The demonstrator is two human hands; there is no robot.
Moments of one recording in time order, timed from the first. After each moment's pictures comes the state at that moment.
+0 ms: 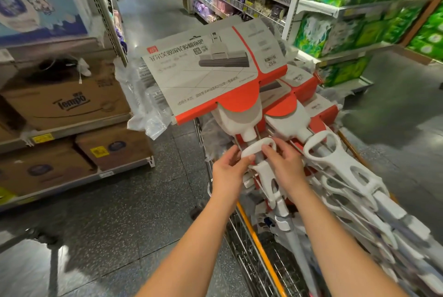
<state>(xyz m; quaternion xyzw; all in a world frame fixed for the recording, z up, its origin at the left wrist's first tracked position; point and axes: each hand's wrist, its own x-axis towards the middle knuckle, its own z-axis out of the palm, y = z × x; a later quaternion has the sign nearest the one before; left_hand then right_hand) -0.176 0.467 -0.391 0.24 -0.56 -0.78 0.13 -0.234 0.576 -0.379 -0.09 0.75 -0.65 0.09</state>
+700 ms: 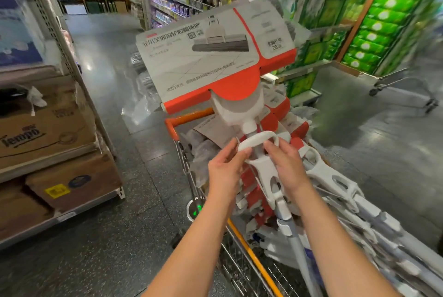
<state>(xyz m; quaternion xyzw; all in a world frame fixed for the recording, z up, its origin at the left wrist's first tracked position) -0.194 0.449 -0.333 0.16 -0.47 -0.86 0.10 -0.227 0.562 -0.314 -0.07 0.68 -0.73 0.04</state>
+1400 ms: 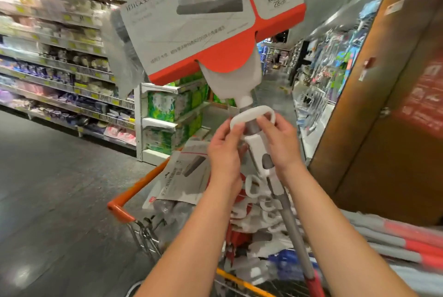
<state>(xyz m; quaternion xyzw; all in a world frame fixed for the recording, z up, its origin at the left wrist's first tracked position) -0.215 0.423 -0.188 -0.12 -0.36 -0.92 -0.06 -0.173 0.495 -0.146 0.01 0.69 -0.63 -0.35</state>
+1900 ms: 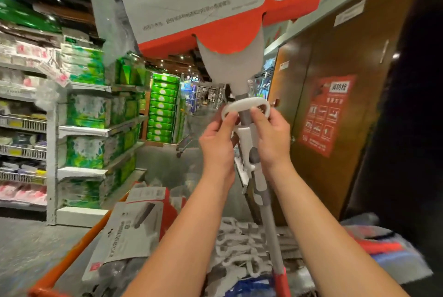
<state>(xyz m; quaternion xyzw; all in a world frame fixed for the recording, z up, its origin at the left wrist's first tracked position) -0.155 0.421 -0.063 -0.24 -0.24 -0.93 -0.15 -0.103 0.468 -0.040 0.03 0.66 -0.50 -0.55</state>
